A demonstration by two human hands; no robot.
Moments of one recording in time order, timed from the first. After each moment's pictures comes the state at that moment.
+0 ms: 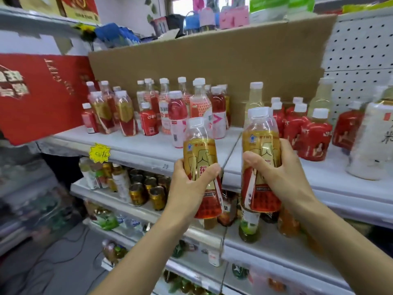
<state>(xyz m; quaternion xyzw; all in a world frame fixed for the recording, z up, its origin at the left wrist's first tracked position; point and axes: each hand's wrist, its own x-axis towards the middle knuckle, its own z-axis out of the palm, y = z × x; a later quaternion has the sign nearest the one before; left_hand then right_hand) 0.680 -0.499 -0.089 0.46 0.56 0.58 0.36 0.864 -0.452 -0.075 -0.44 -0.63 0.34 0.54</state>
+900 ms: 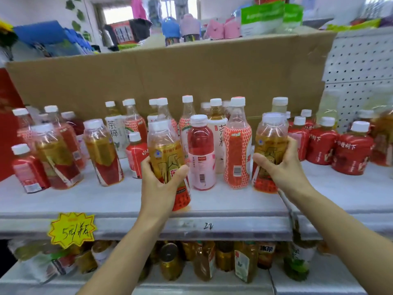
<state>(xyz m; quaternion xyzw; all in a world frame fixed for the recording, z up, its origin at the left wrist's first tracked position) 0.459 -0.303 -0.076 0.55 0.47 0.61 0.33 0.726 -0.301 -0.074 -0.54 -0.52 0.23 0.62</state>
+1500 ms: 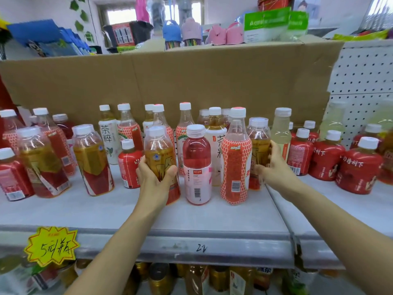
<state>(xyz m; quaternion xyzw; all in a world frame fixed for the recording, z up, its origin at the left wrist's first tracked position) 0.459 -0.225 -0.088 0.57 0.53 0.55 0.30 0.741 -0.247 -0.061 -0.58 -0.57 0.27 0.52</state>
